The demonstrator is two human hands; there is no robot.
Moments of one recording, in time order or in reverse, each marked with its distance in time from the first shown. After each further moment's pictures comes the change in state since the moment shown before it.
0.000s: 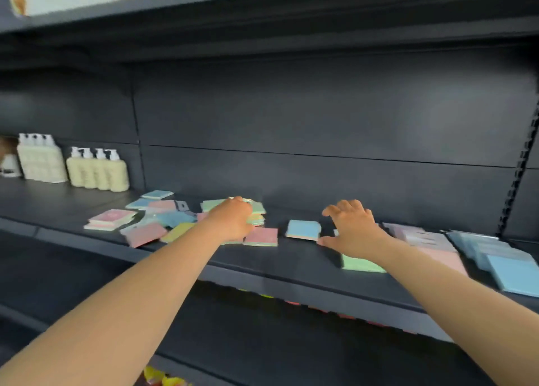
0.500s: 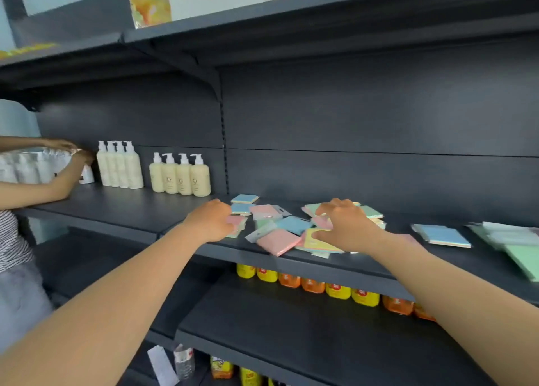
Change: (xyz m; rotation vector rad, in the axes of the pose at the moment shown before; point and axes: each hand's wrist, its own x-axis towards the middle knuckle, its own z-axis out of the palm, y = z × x) left_hand -0.058 -0.344 -0.014 -0.011 -0.059 -0.153; right_hand 0.098 -0.305 0.036 0.132 0.018 -0.105
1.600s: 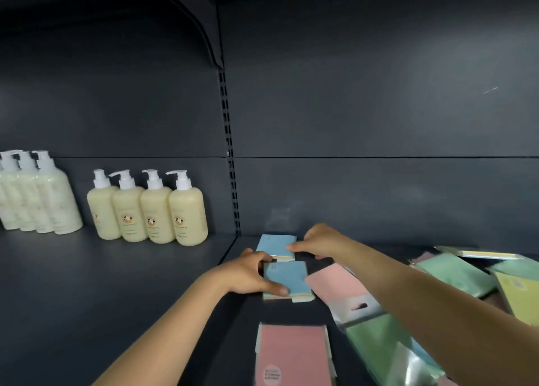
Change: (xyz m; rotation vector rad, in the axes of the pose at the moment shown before) left_hand 0.322 -0.131 0.124 -0.447 -0.484 0.193; right_hand 0.379 -0.048 0.182 0.556 -0.310 0.544
